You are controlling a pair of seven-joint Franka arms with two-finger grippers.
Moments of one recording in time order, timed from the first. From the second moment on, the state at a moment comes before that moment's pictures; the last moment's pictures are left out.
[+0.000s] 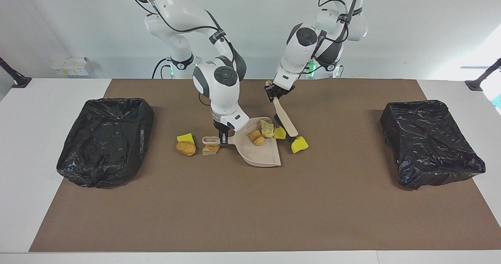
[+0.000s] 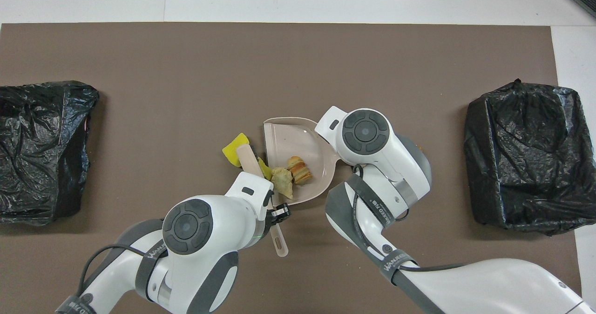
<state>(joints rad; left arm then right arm) -0.61 -0.07 -0.11 -2.29 -0.35 2.35 -0.82 0.19 0.33 0.30 -1.87 -0.32 2.14 -1.03</state>
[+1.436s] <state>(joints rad) -0.29 0.00 -0.07 -2.12 -0.07 1.98 -0.23 0.24 0.33 0.30 -1.83 -0.47 1.99 -0.92</state>
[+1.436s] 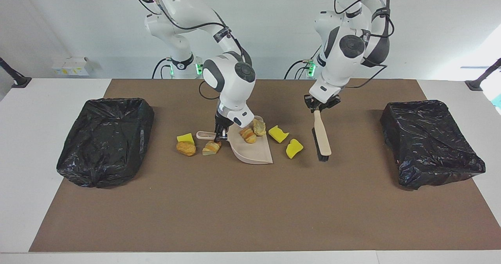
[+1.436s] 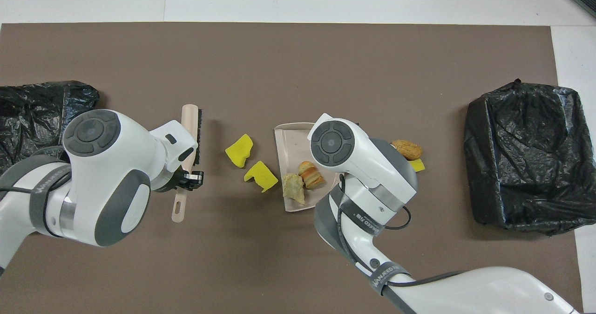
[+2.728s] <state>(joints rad) -0.61 0.00 -0.10 -2.28 -0.49 2.34 -0.50 0.24 0.34 0.30 -1.84 -0.47 2.00 -0.90</state>
